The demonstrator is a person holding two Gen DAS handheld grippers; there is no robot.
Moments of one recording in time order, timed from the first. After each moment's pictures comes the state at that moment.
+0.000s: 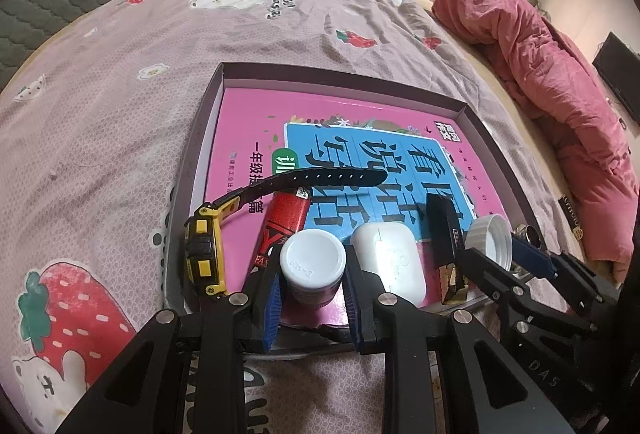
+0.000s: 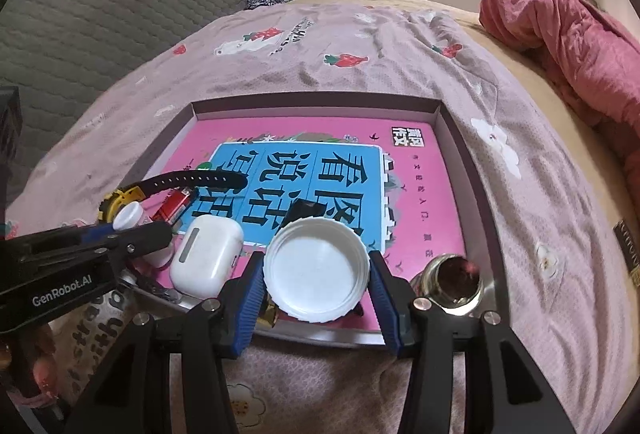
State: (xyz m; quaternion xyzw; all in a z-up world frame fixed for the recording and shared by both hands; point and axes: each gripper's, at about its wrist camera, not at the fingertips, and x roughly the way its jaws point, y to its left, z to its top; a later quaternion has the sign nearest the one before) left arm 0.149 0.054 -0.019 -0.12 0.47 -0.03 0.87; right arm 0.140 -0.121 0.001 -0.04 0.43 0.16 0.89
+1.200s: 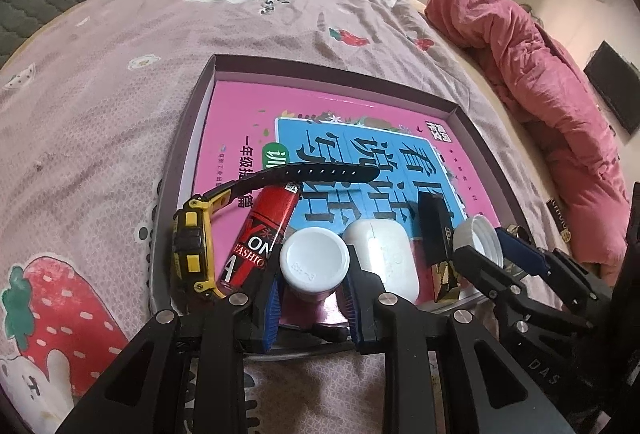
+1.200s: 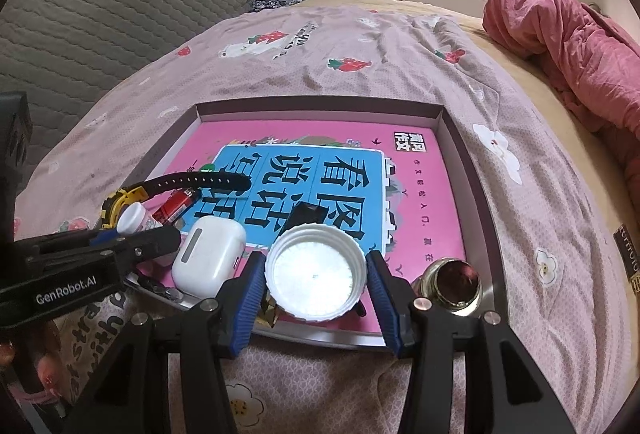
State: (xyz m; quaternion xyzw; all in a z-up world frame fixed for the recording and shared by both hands) left arm 0.149 0.055 -0.025 -0.15 0.47 -0.05 0.87; right arm 0.140 -0.120 0.003 -0.04 0.43 0.17 0.89
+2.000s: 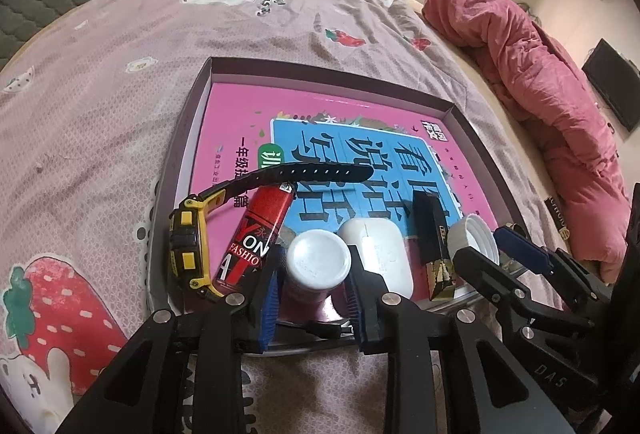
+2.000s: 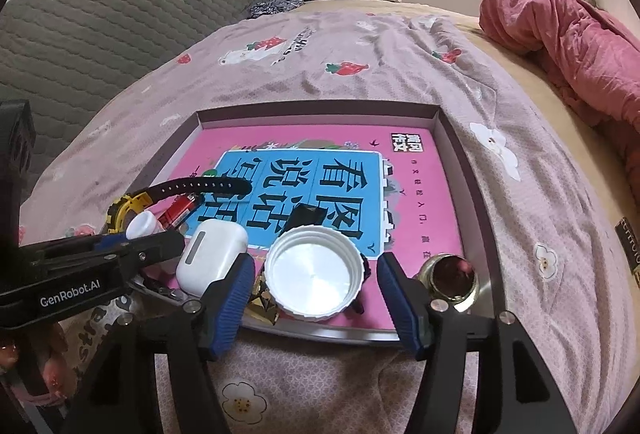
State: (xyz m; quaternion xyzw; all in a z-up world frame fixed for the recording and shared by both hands) left arm 0.147 0.053 -0.022 -0.14 0.47 -0.06 0.87; right arm 0.137 -0.128 0.007 -0.02 0.42 0.17 0.89
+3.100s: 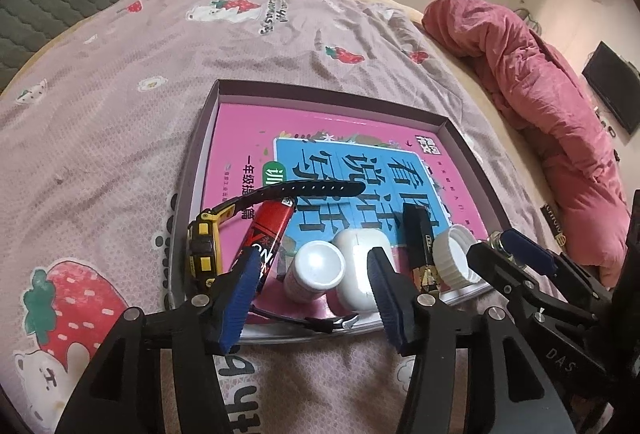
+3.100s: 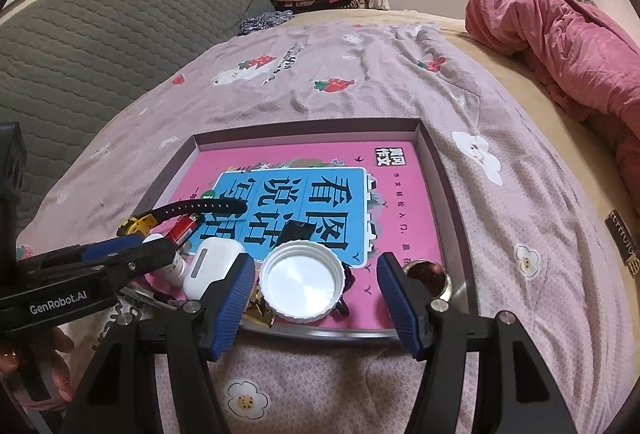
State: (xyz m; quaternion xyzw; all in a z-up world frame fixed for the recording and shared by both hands) left arm 0.137 0.056 0.001 -0.14 0.45 -0.05 0.88; right arm 0.131 -0.141 0.026 0.00 0.41 0.15 0.90
